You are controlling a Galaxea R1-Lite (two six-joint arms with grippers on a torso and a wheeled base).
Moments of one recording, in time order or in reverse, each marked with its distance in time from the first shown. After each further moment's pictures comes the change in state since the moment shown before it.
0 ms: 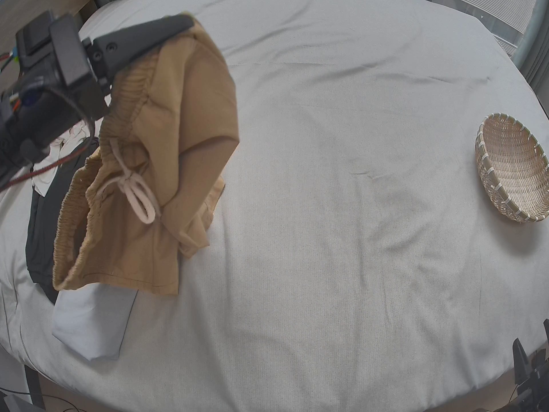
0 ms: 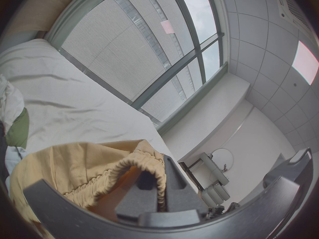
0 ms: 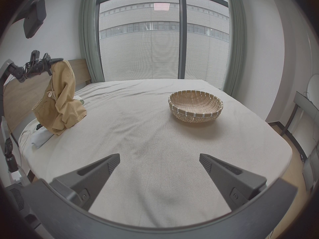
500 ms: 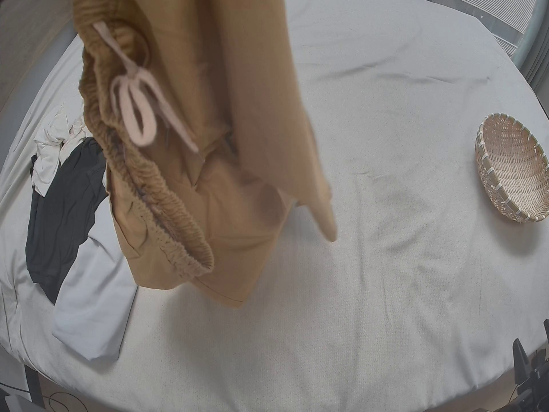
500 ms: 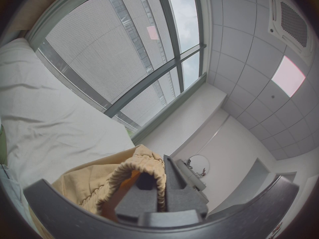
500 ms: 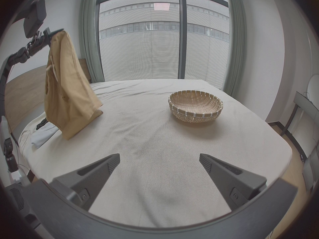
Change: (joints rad) left arm -0.198 0.009 -0.546 0.400 0.003 -0.024; right arm -0.001 0.000 0.000 0.000 0.000 -0.002
